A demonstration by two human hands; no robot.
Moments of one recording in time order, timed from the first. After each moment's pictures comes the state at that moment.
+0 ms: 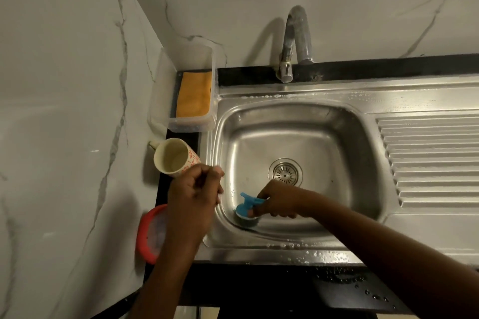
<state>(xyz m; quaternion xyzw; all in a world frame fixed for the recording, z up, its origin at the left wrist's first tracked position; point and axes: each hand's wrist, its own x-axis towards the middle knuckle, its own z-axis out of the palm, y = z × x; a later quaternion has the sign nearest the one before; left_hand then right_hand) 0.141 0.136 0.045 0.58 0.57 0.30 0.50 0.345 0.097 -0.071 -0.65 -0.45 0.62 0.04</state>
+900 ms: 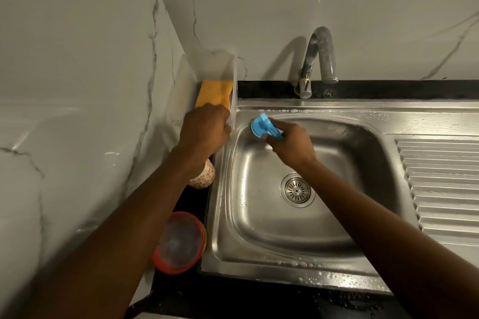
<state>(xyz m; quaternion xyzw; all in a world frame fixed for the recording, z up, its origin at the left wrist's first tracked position) 0.177 0.297 0.039 0.88 0.47 0.04 0.05 0.372 0.198 -0.054 -0.76 -0.46 0.30 0.36</state>
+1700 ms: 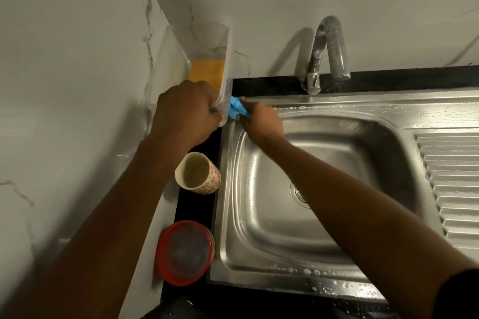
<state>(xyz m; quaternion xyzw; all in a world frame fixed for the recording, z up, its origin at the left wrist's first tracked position) 0.172 0.311 0.104 0.87 0.49 0.04 0.01 0.330 0.297 -0.069 -0.79 -0.50 0.21 0.29</state>
